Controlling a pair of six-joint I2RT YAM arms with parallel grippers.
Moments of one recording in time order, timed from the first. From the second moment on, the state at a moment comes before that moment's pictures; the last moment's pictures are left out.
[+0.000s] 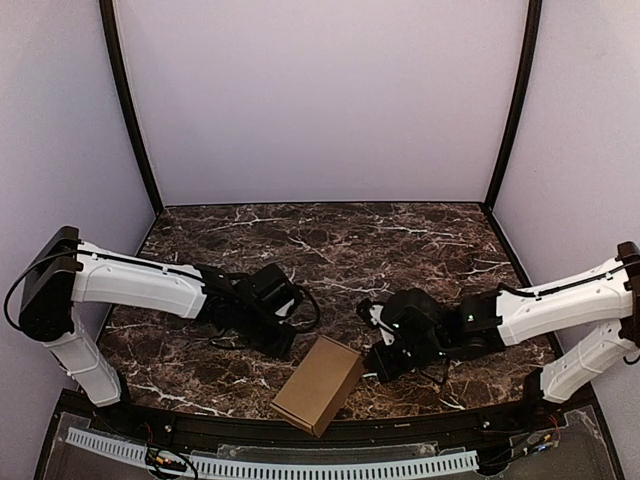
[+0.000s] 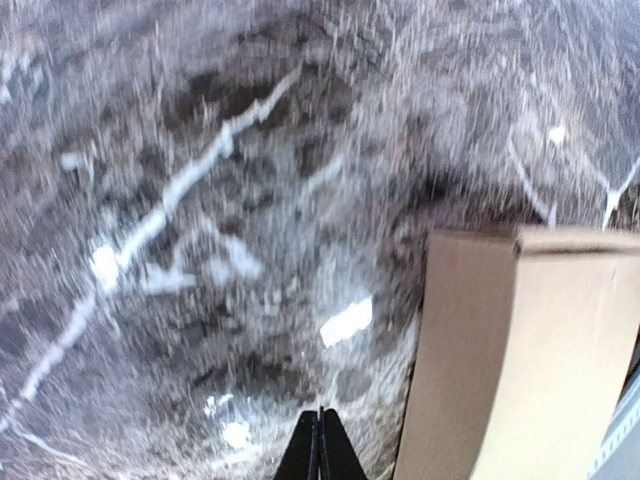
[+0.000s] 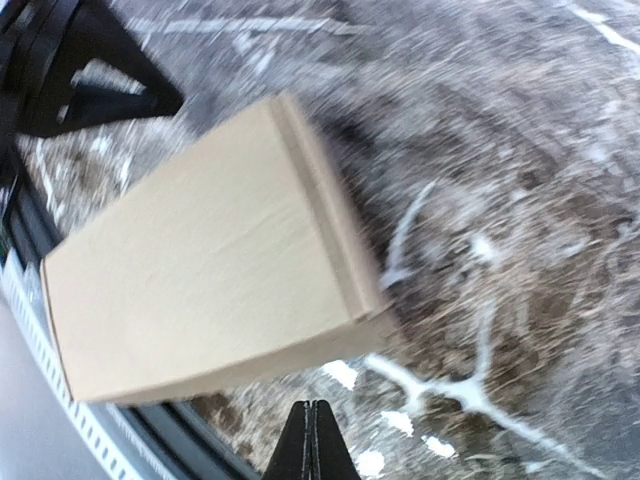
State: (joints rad) left arm -1.03 1.67 1.02 -0.51 -0.02 -0.57; right arm 1.20 1.38 0.75 -0.30 0.07 0.64
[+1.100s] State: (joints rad) left arm -1.01 1.79 1.05 -0.41 0.13 -0.55; right arm 1.19 1.68 0.85 -0.21 0.11 0.65
